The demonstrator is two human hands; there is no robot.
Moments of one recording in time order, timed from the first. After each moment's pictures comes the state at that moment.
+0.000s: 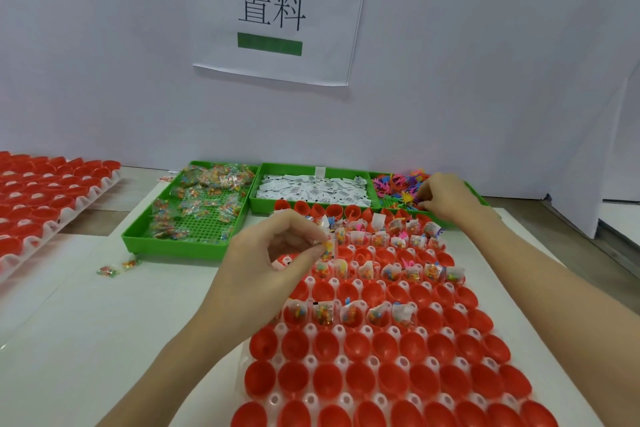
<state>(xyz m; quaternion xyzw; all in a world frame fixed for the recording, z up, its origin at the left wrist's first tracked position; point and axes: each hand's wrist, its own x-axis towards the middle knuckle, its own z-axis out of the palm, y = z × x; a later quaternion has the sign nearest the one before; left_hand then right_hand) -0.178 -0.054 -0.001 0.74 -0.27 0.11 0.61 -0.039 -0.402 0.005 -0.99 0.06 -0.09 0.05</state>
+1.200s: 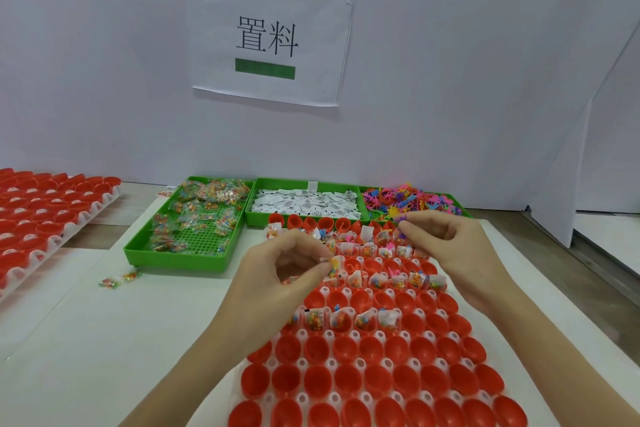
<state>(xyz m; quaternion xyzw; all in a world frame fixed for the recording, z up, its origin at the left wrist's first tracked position) -0.191 -0.066 0.002 0.72 -0.26 0.06 0.64 -0.191 -0.336 0.026 -0.81 -0.01 -0.18 0.56</state>
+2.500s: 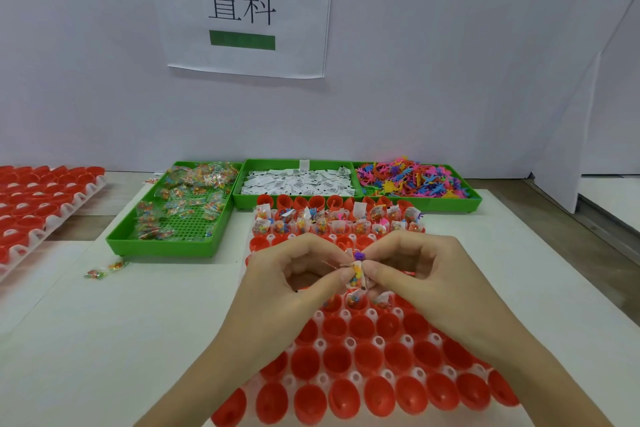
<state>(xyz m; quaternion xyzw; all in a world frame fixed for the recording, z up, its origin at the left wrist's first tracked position) -0.213 -0.089 -0.007 0.71 -0.28 0.02 0.65 -0.251 -0.294 0.018 -0.80 -0.11 -0.09 0.58</state>
